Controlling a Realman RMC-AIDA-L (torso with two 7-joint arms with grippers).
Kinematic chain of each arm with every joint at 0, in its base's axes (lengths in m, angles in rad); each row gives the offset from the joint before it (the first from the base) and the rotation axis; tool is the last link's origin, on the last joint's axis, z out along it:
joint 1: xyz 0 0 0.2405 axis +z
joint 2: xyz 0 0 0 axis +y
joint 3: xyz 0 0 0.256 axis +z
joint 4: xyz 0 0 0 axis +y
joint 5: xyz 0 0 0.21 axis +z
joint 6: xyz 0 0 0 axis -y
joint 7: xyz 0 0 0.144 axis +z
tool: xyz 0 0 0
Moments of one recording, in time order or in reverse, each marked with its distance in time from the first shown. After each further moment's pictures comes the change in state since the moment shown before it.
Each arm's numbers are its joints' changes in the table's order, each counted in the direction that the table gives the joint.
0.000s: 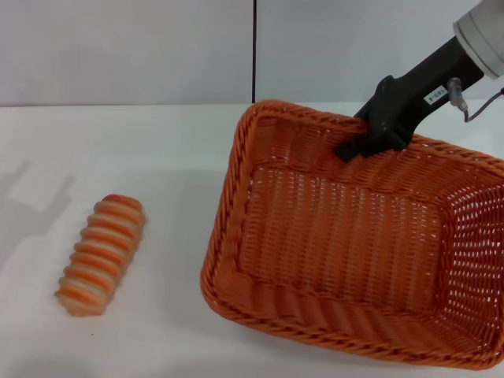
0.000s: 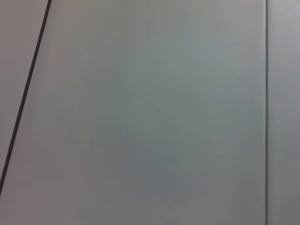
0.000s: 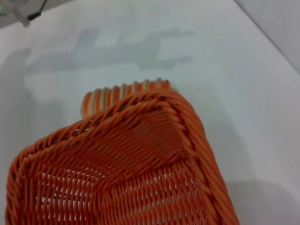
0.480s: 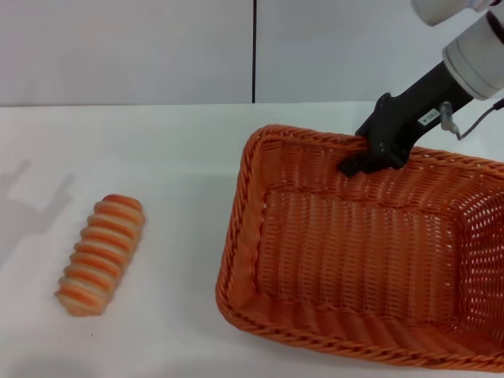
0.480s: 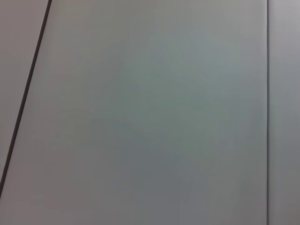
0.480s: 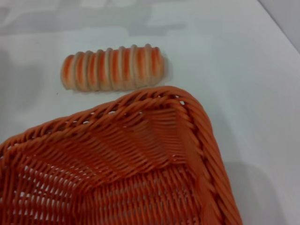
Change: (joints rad) left arm -0.003 0.001 0.000 0.000 -0.001 0.006 0.000; right arm -0.017 0.041 -0.016 -0.002 -0.076 -0.074 -0.060
